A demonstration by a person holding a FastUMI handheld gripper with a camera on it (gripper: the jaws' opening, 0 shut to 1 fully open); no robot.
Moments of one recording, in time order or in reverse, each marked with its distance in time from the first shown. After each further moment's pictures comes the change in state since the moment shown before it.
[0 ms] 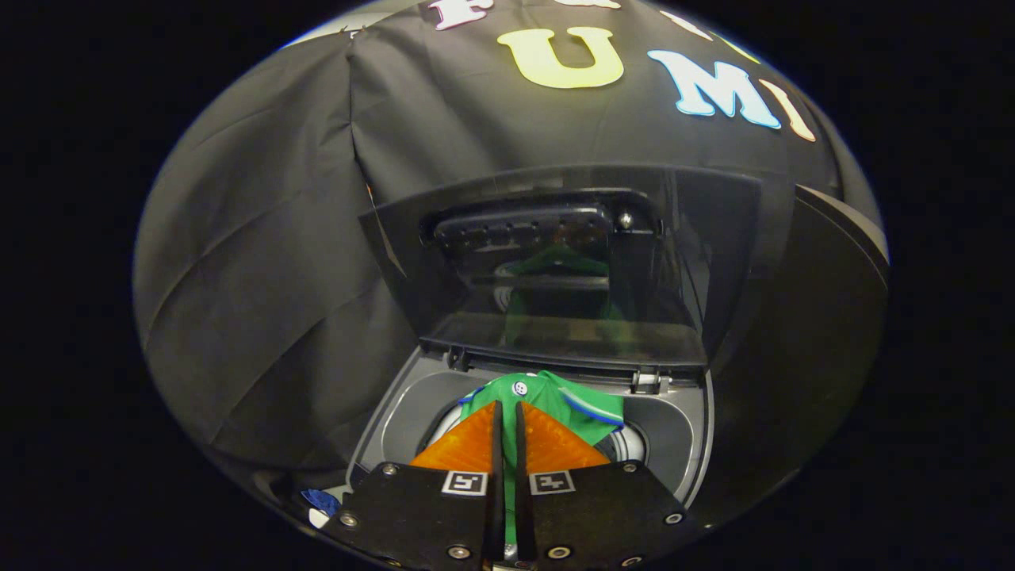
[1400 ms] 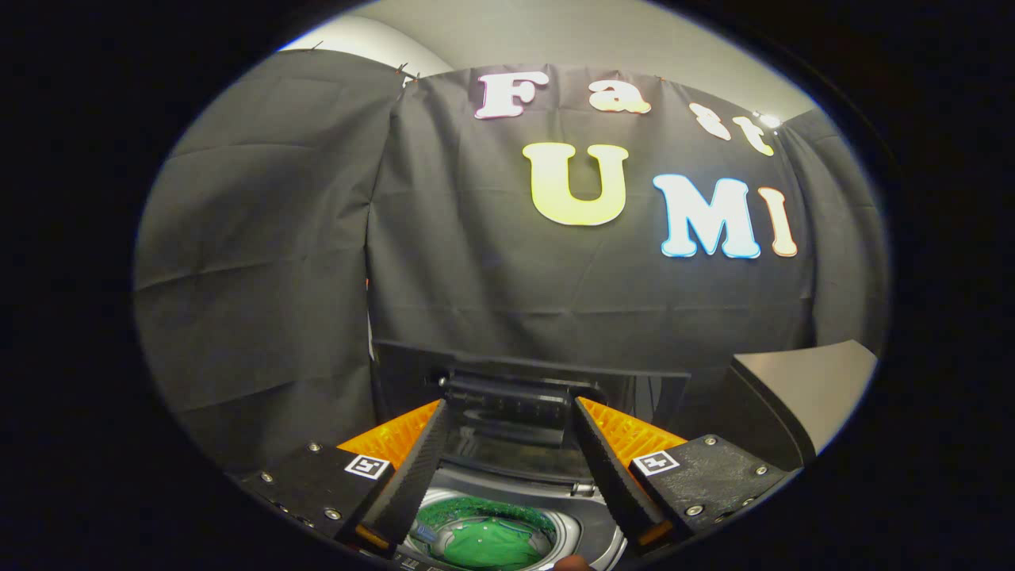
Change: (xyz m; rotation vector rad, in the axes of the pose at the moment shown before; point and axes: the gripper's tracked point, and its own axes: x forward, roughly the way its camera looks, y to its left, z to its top) arm -0.068 0.011 0.141 -0.164 -0.506 -0.134
